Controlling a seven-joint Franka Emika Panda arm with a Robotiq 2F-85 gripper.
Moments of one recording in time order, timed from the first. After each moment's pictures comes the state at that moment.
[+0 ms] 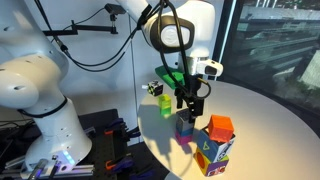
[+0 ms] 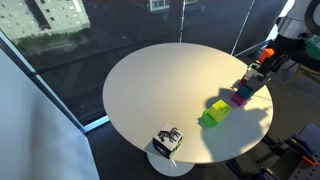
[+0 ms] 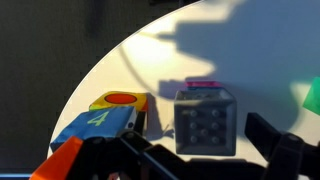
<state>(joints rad) -0.12 -0.15 -0.17 -2.52 -0.14 2.33 -0.11</state>
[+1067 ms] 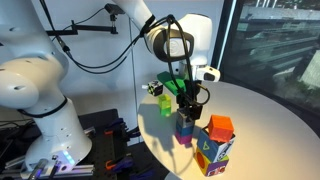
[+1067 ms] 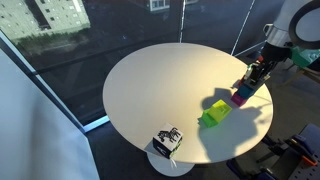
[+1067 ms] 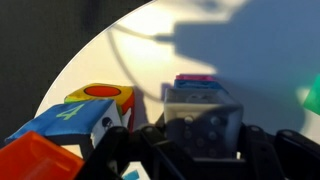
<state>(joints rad) -0.12 -0.07 -0.13 -2.52 -0.12 2.41 -0.12</state>
